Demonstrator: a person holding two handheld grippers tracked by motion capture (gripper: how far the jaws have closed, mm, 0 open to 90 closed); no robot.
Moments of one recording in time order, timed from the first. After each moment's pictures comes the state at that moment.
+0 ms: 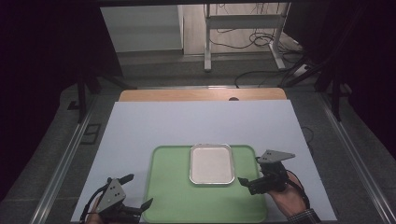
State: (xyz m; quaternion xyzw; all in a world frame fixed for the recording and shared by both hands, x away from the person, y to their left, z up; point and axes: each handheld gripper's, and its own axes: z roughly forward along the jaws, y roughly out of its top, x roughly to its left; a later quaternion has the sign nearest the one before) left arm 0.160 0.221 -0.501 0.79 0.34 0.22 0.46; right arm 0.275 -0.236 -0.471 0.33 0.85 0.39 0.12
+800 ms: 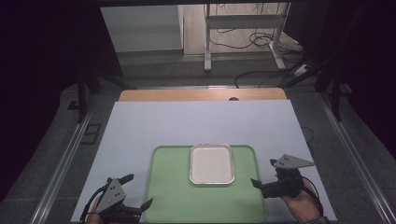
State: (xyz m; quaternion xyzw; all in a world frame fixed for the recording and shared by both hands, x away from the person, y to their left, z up) left arm 0.160 0.221 -0.501 0.79 0.34 0.22 0.46; right arm 0.260 -0.271 -0.470 0.35 0.83 0.40 0.16
